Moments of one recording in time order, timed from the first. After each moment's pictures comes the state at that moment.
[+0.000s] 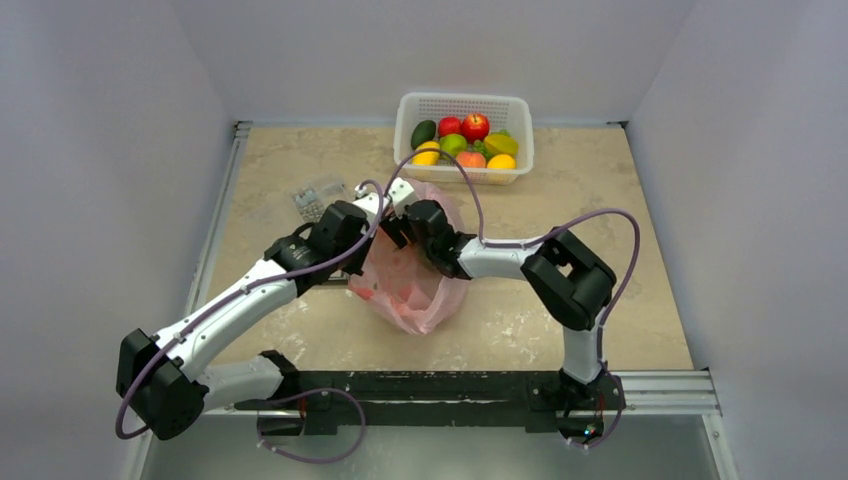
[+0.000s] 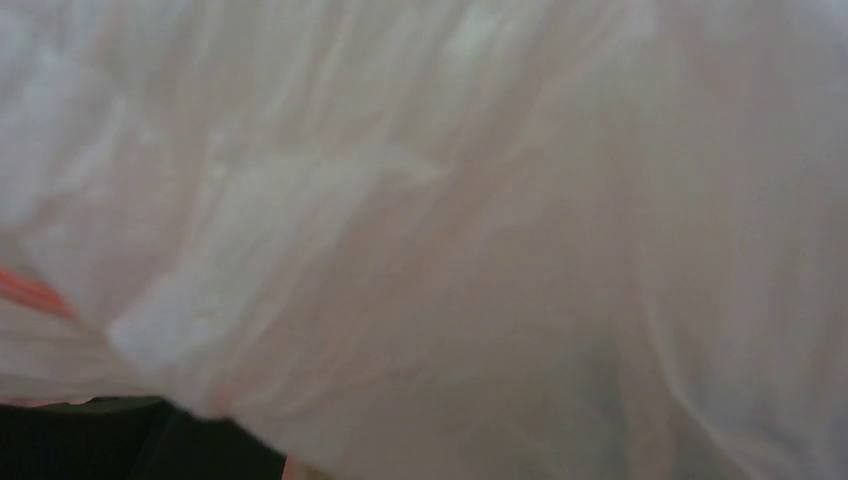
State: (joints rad) left arm -0.66 1.14 0.94 -0.62 -0.21 -0.09; right arm 0.86 1.92 1.12 0.44 0.37 -0.18
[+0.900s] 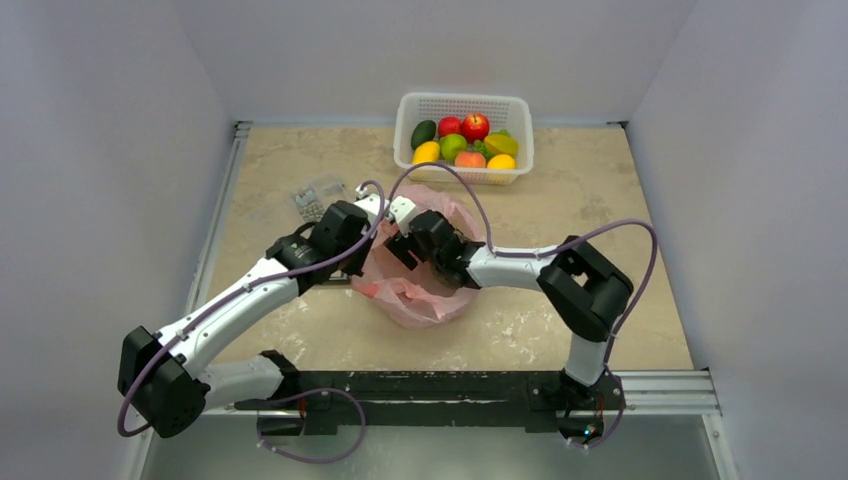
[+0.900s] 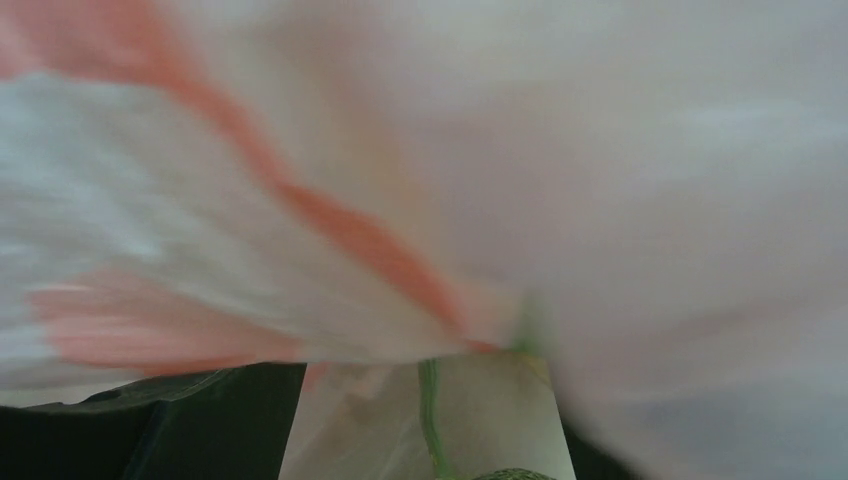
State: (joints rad) left arm -0.66 1.15 0.94 -0.63 -0.20 -0.09; right arm 0.87 1.79 1.01 0.25 0.30 -0.15
